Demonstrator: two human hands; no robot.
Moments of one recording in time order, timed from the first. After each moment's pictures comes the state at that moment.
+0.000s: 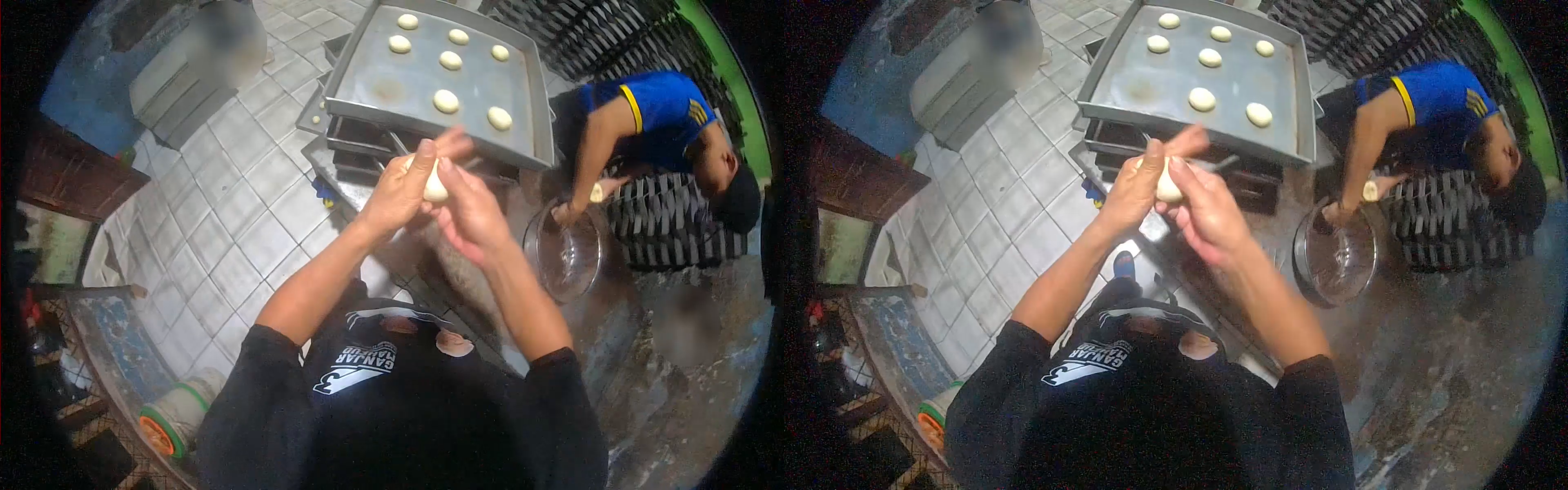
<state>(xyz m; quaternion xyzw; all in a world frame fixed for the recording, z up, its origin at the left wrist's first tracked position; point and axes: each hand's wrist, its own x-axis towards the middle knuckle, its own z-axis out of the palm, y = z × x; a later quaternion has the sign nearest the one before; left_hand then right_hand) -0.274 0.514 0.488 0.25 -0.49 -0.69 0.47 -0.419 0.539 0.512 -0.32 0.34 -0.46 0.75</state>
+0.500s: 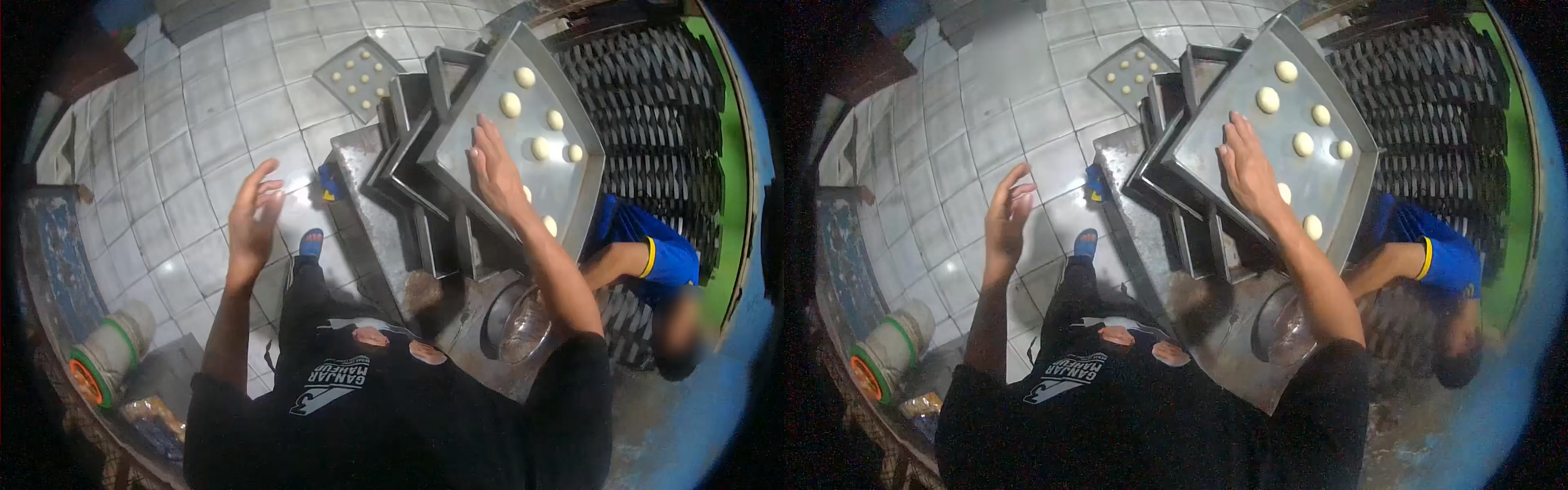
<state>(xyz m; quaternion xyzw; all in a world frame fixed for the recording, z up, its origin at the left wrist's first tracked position) -0.007 0.514 0.357 0.64 -0.38 -0.38 0.55 -0.361 0.275 0.433 -0.91 0.39 -0.07 0.11</state>
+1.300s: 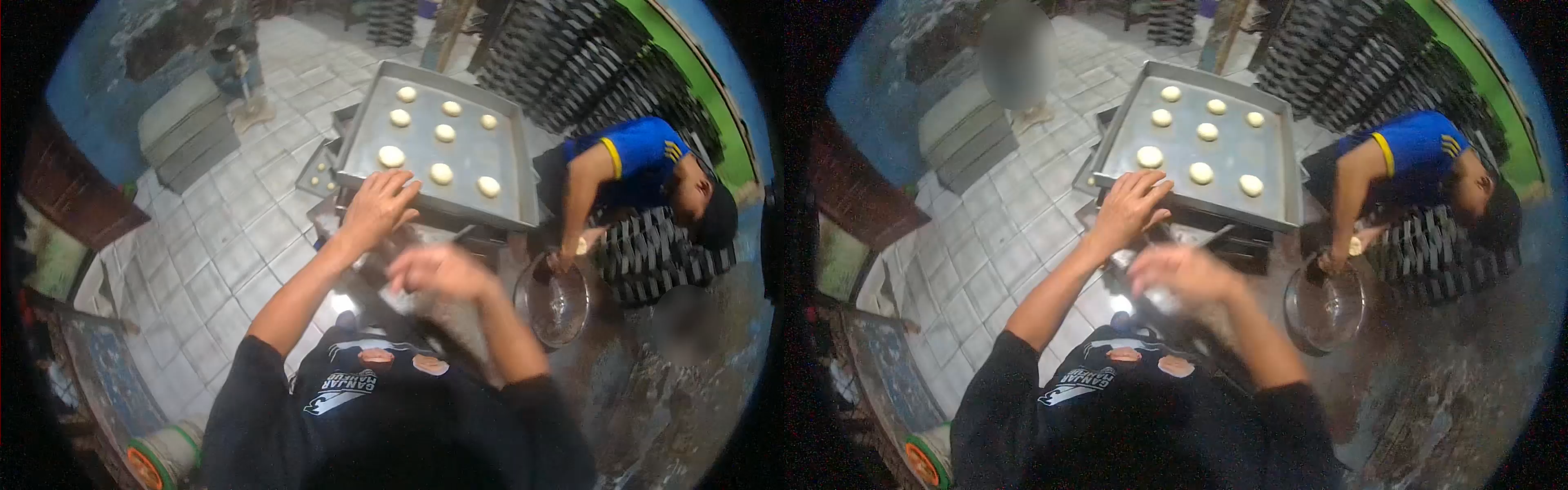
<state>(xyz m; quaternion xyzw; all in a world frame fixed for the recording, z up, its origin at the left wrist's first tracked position) -0.219 0.435 0.468 0.35 -0.84 0.06 0.41 -0.409 0.524 0.539 -0.64 0.33 -0.16 0.67</state>
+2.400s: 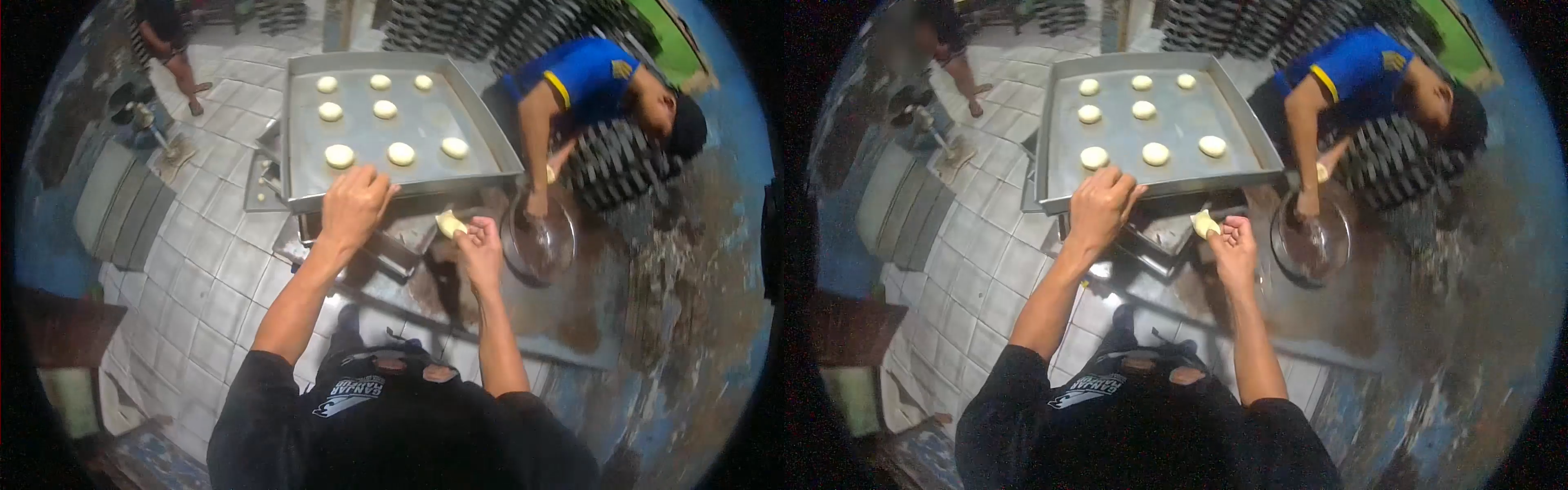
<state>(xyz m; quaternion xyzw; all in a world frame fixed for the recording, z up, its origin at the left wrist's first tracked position) -0.239 0.371 0.487 0.29 -0.85 -0.03 0.44 -0.452 0.525 0.430 -0.34 0.63 -0.64 0.29</state>
